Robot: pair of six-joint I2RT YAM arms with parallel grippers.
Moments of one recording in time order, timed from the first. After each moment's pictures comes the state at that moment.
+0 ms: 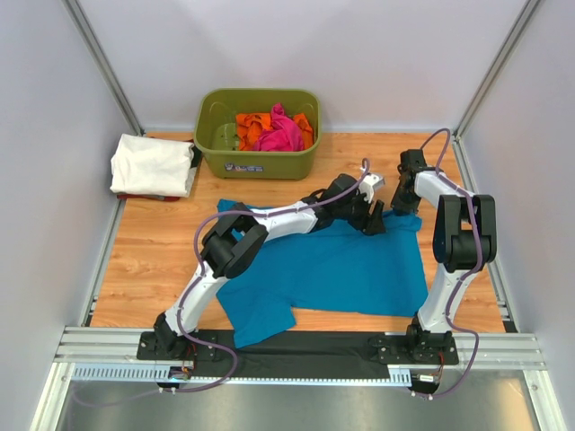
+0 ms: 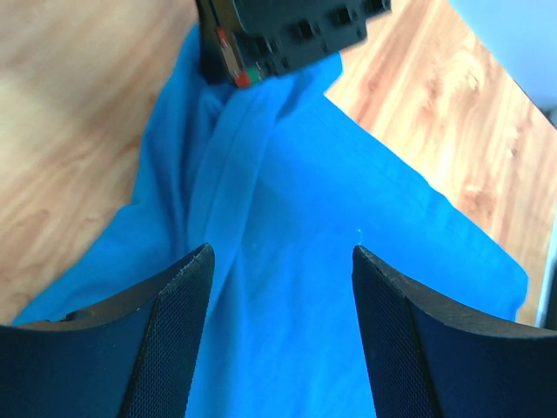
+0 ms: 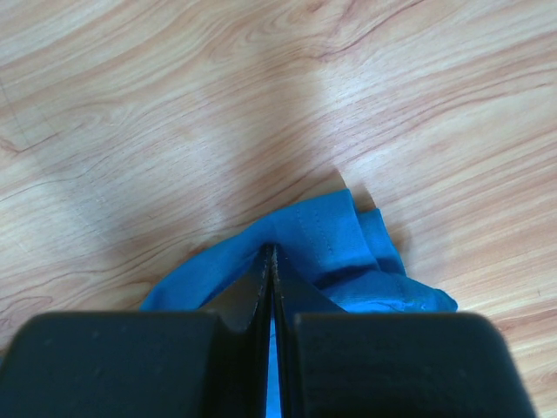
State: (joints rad) left arm -0.91 2.34 1.74 0.12 0.39 -0.34; right arm -0.01 1.94 1.32 -0.57 0.17 0.43
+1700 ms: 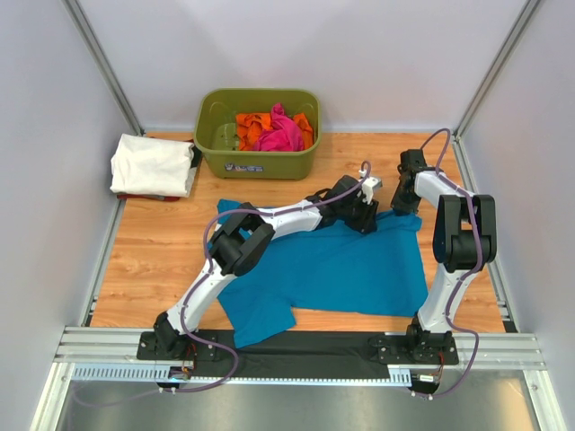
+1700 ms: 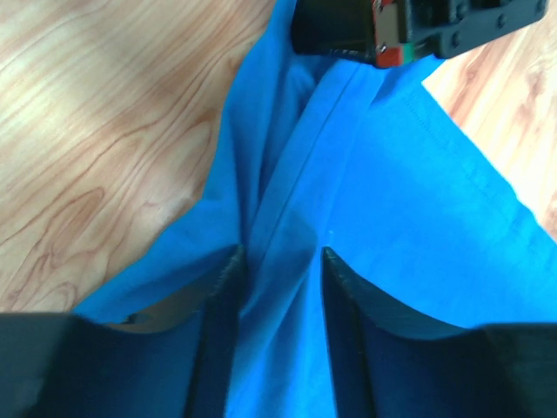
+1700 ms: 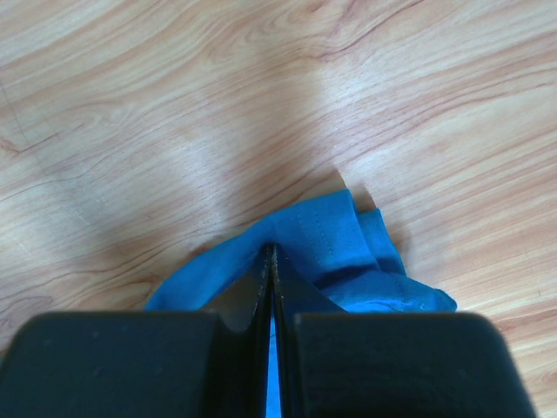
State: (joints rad) left arm -0.90 2.44 1.88 -0.03 0.30 -0.33; right arm -0.01 1.94 1.32 -0.57 0.17 0.43
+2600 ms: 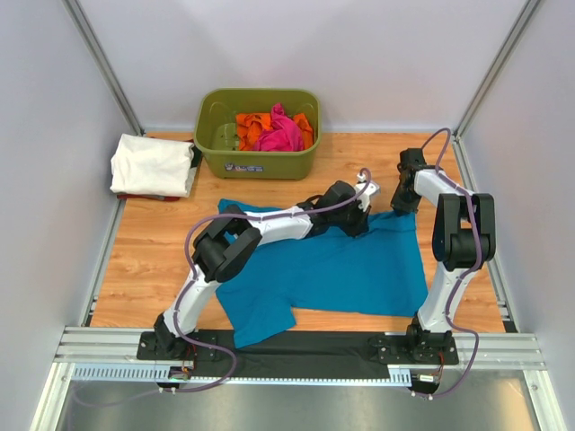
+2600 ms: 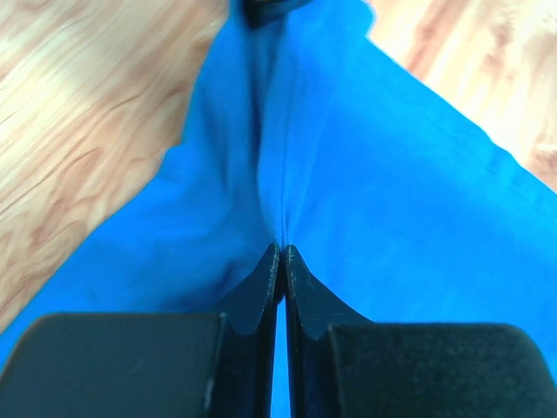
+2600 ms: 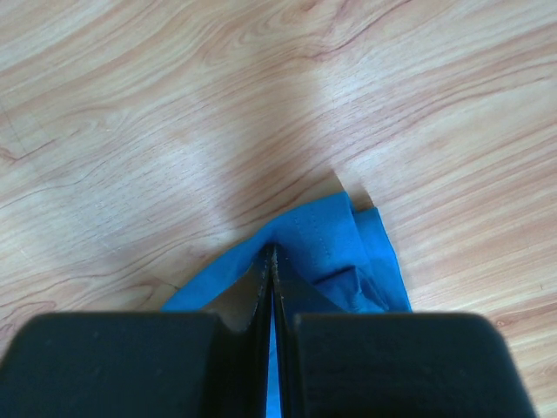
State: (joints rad) left arm -0.93 2.25 1.62 0.08 0.25 -0.21; right arm -0.01 1.96 1.34 -0.60 0.18 0.46
